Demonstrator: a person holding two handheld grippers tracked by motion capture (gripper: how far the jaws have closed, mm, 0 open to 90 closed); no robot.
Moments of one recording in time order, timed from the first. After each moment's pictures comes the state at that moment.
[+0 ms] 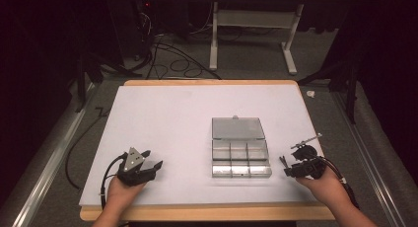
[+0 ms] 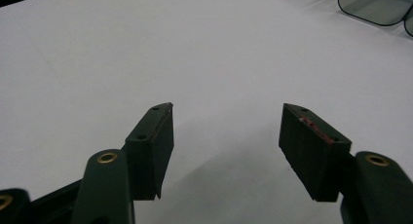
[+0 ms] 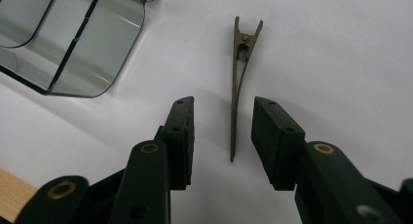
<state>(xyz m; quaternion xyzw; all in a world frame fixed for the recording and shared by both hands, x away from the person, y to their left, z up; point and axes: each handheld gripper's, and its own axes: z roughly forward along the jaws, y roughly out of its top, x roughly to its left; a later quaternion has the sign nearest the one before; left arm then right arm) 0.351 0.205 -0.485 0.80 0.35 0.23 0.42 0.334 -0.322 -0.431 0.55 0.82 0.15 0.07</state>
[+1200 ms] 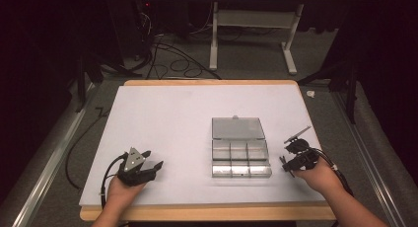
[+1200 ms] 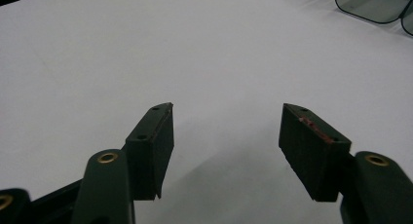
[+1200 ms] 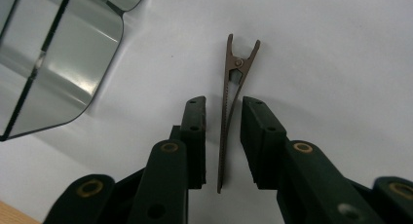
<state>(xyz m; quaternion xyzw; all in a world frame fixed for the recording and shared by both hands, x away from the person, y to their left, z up) 0.351 0.204 -0.485 0.81 0.34 0.23 0.42 0.364 -0.315 -0.438 0.54 0.83 0.09 0.04</state>
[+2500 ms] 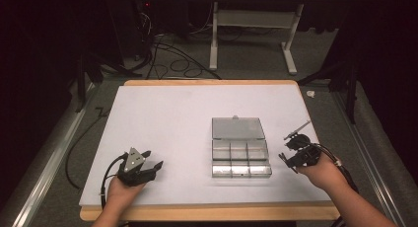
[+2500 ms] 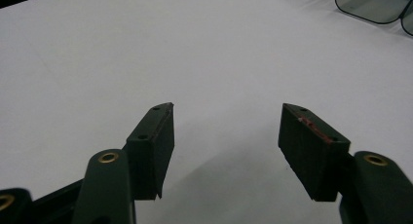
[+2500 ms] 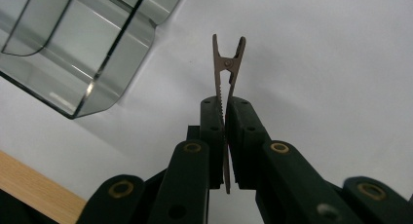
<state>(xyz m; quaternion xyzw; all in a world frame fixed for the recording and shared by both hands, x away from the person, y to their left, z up) 0.351 0.204 -0.485 0.81 0.34 0.23 0.42 0.362 -0.307 -0.406 0.51 0.85 0.09 0.05</state>
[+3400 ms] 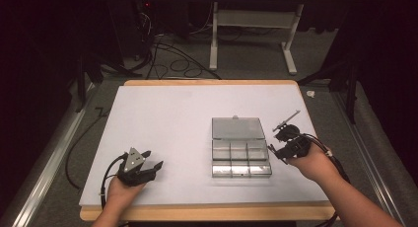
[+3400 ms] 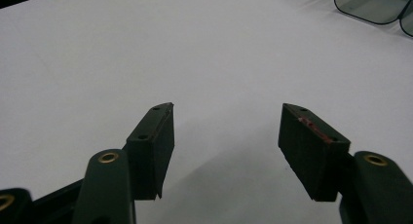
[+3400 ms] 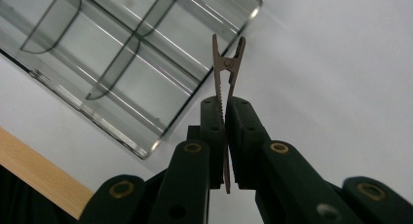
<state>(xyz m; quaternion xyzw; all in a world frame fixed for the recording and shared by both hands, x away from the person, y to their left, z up) 0.351 0.204 -0.485 0.81 0.34 0.23 0.43 0.374 -0.272 -0.376 0.48 0.87 0.11 0.06</state>
